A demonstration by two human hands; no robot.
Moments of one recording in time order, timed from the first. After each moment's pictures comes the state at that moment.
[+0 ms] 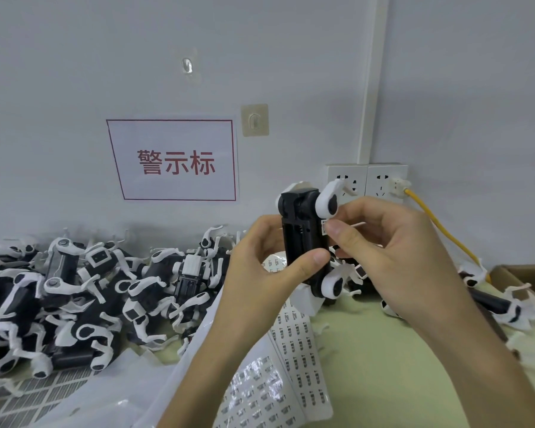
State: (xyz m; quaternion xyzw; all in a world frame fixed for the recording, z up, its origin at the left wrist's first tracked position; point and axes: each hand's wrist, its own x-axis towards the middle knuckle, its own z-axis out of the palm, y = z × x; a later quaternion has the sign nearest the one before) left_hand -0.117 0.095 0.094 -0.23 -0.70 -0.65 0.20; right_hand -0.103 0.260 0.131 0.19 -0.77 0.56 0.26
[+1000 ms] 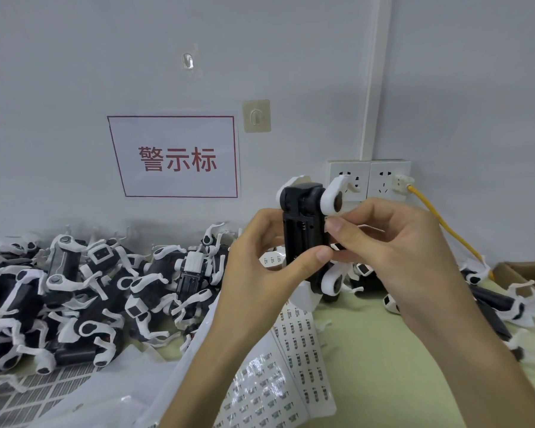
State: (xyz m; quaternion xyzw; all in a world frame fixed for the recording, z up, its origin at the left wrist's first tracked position) left_hand -0.114 0.092 0.094 -0.26 -0.68 -0.64 0.23; right_hand -0.105 0.255 0.127 0.17 -0.69 0.67 0.22
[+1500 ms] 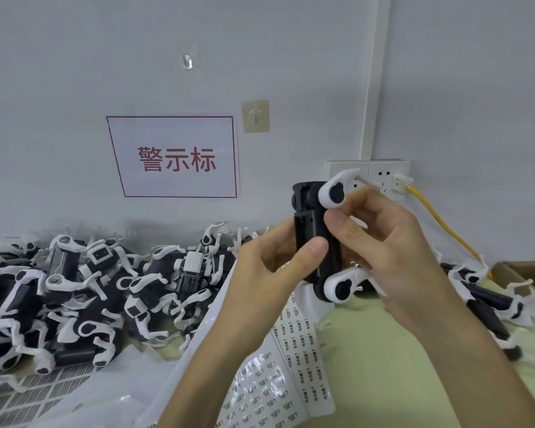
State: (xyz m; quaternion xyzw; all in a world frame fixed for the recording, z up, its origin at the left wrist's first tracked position) left_hand -0.112 0.096 0.092 -0.29 -0.64 -0.70 0.10; right_hand -0.113 0.255 0.123 0.25 -0.63 0.72 0.14
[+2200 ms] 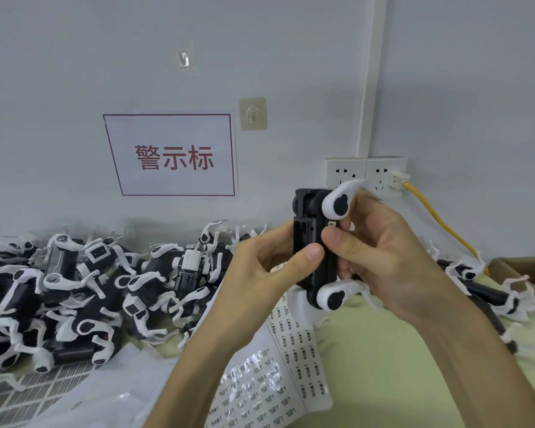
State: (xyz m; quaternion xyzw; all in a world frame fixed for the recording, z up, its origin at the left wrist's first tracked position) left_hand -0.115 0.088 0.091 -0.34 -0.65 -0.68 0.07; right_hand -0.121 0.266 0.117 0.33 -0.62 0.70 0.07
